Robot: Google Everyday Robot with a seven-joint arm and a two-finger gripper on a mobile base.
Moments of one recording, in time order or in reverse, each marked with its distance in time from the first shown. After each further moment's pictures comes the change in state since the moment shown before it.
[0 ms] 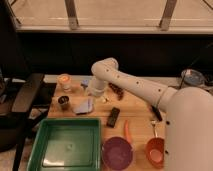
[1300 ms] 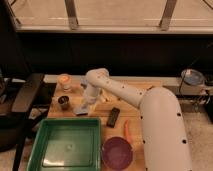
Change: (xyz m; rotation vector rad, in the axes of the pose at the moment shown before) arm -0.007 0.003 0.092 -0.131 -0.123 -0.042
